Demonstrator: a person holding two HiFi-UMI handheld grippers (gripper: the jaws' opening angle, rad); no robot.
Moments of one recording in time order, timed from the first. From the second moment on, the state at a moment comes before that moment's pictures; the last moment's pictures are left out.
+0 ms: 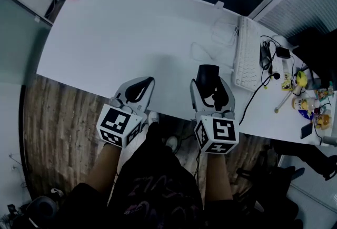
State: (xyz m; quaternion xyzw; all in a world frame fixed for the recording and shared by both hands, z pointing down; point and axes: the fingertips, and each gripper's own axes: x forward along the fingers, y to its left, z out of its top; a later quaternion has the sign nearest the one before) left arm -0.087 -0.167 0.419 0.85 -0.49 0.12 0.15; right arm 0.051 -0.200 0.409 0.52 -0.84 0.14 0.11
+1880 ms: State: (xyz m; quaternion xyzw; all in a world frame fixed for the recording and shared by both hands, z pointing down) left arm -0.059 -0.111 0.248 0.86 -0.51 0.03 -0.01; right arm 0.097 -0.122 0.233 0.53 -0.85 0.00 0.00
